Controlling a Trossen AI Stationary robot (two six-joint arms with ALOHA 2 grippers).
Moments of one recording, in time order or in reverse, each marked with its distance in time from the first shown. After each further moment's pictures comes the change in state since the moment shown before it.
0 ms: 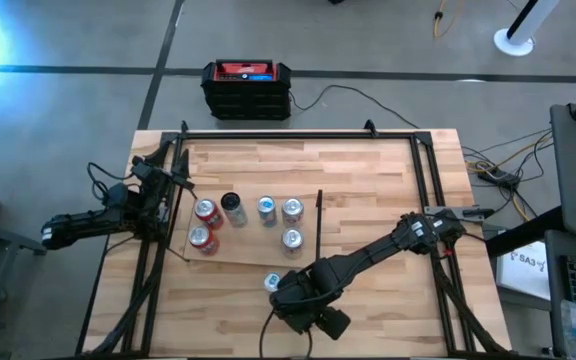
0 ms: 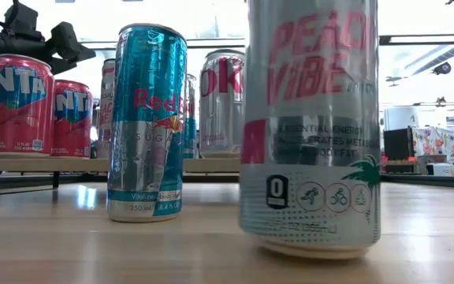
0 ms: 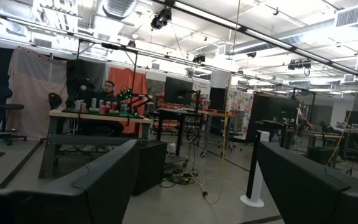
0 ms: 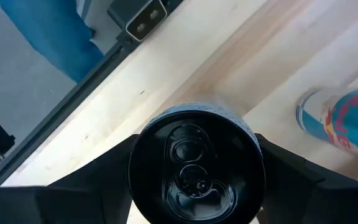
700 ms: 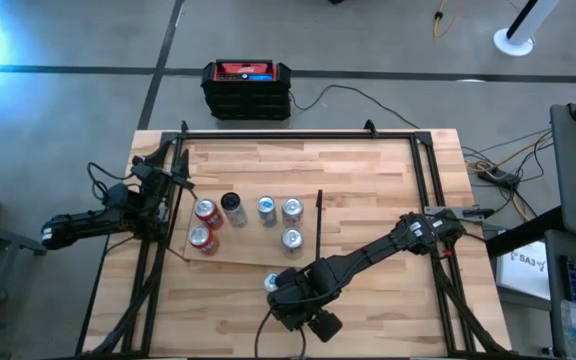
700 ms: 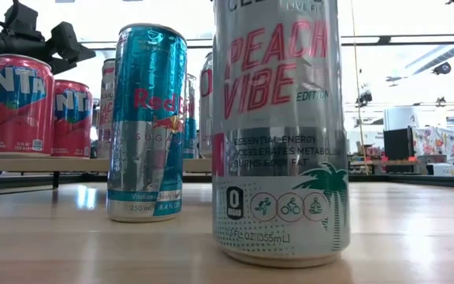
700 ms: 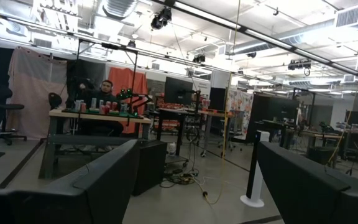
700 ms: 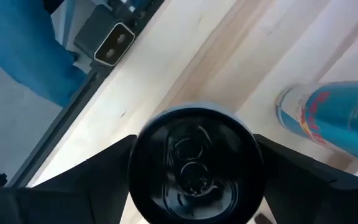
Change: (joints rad) left arm 0.000 0.000 0.000 0.000 0.000 0.000; right arm -0.002 0.011 -0.002 0.062 0.055 0.132
